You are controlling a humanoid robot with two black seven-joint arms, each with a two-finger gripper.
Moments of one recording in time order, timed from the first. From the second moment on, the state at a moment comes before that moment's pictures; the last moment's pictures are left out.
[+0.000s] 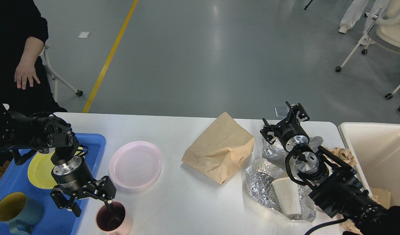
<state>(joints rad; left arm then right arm) -1.46 0.27 1.31 -0.93 0.12 -0.96 -0.19 0.60 -0.10 0.87 0.60 0.06 0.11 0.22</state>
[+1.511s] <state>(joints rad) -1.60 0.34 1.31 -1.02 0.13 -0.96 -0.13 0.60 -0.10 0.87 0.60 0.06 0.11 0.22</state>
